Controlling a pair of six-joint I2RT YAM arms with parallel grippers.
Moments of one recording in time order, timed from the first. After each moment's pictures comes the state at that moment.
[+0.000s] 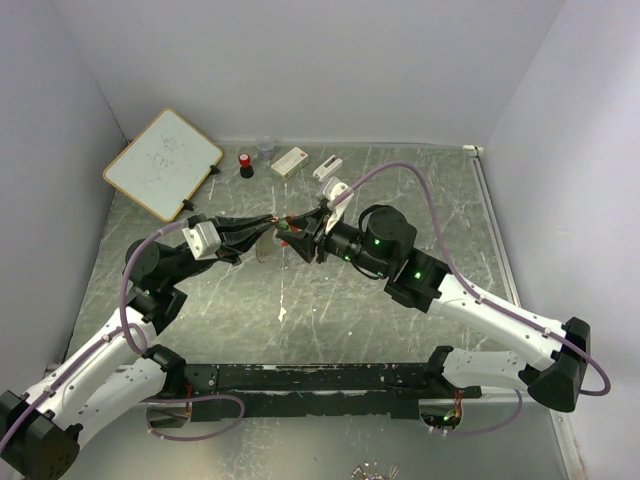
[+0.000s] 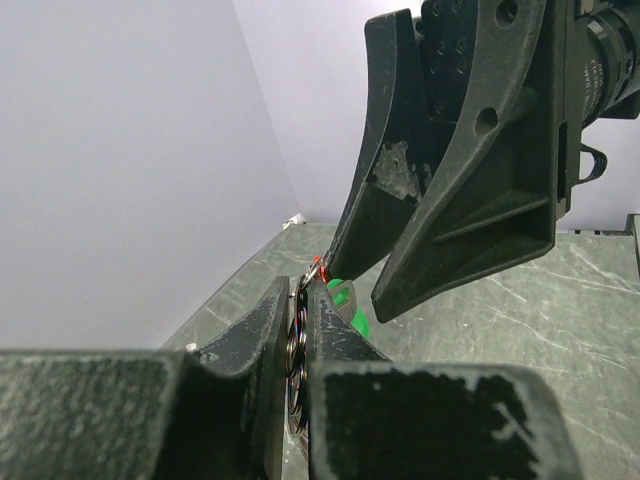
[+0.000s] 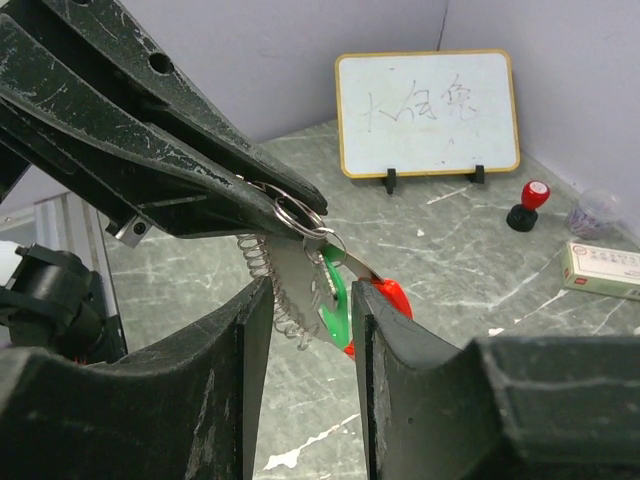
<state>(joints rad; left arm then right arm) -0.52 0.79 0.58 0.63 0.60 0.05 0.98 1.11 1.02 0.11 -0.11 0.00</state>
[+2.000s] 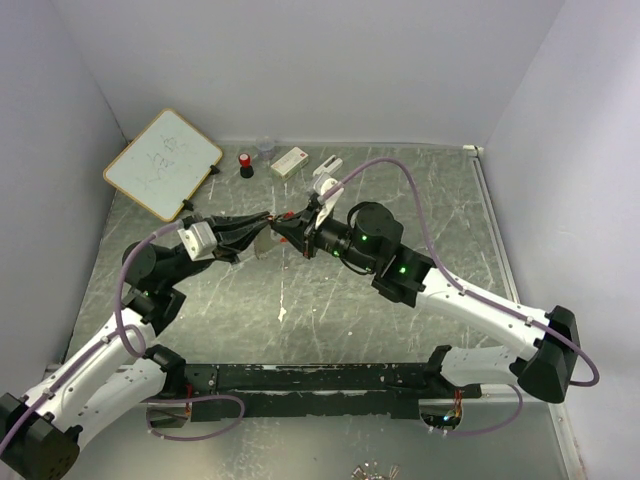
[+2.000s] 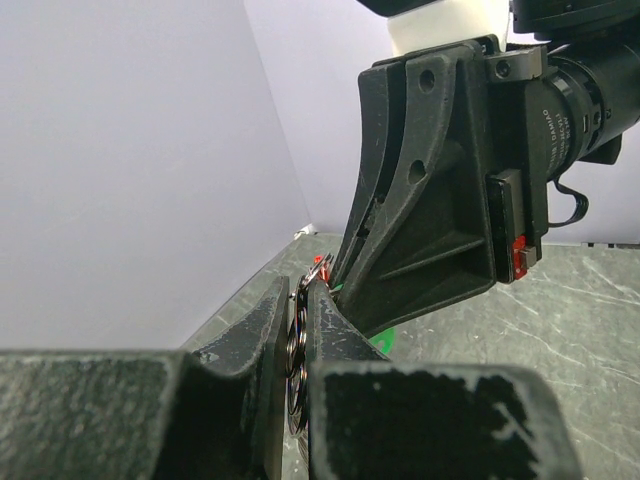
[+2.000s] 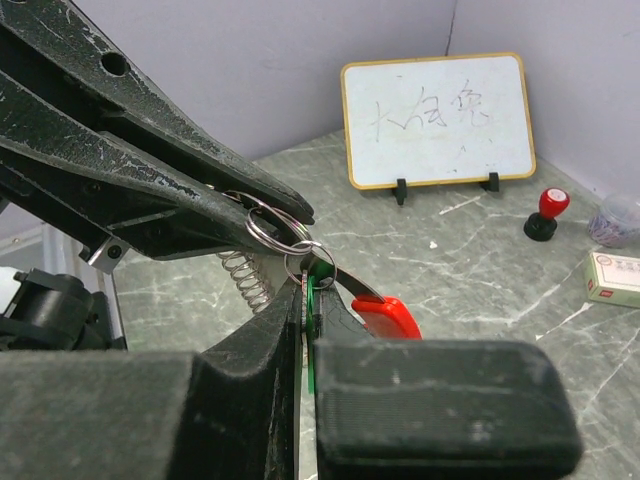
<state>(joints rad) -0.52 0.78 0.57 0.66 0.58 0.04 0.97 1.20 1.02 0.21 -0.12 0.05</state>
